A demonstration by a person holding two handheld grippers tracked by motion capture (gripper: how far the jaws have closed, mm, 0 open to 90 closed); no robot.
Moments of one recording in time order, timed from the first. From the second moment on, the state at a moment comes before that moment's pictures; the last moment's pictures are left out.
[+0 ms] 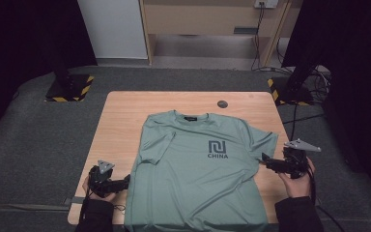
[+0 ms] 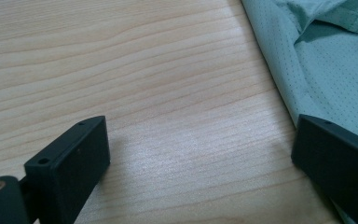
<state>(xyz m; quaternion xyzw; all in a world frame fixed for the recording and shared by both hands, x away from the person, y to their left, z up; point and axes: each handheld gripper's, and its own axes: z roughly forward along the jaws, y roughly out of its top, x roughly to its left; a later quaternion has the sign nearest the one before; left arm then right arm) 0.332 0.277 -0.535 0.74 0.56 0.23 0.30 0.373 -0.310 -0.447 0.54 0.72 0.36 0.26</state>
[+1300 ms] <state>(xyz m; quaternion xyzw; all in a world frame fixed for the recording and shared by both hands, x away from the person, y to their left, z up) 0.332 0.277 -0.535 0.74 0.56 0.23 0.30 0.482 -0.336 -0.470 0.59 0.69 0.32 0.25</state>
